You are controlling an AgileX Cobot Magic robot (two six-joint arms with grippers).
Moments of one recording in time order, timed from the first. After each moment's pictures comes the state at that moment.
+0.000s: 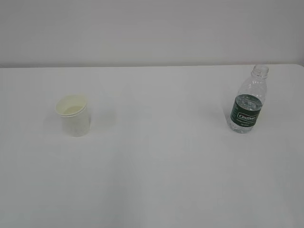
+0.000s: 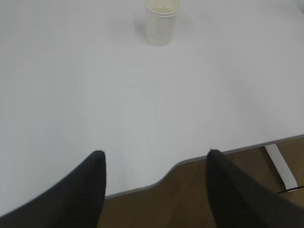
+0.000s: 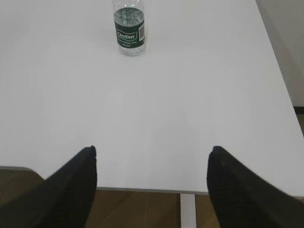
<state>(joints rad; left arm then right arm) -0.23 0.01 -0.57 -0.01 1.23 -0.10 0.07 0.03 -0.60 -0.08 1.28 -0.01</state>
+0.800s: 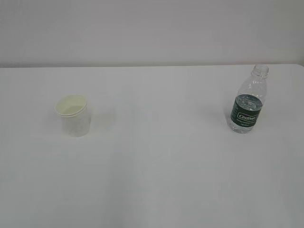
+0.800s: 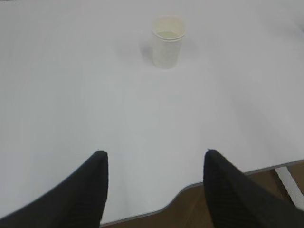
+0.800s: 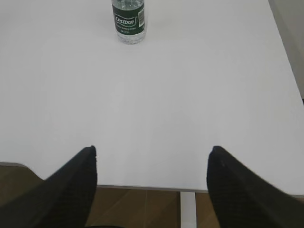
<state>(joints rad) -0.23 0.01 -0.55 0.02 1.14 -0.10 0.07 0.03 -0.53 -0.08 1.24 -0.01</state>
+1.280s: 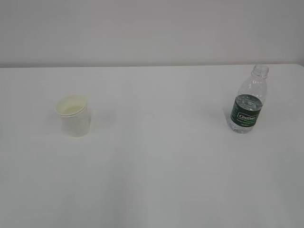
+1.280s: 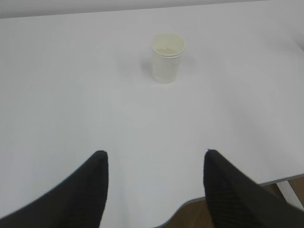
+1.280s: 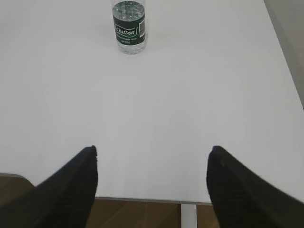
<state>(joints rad) -0.23 0.01 -0.55 0.02 1.09 -0.10 0.07 0.03 -0.51 -0.08 1.17 -0.01</state>
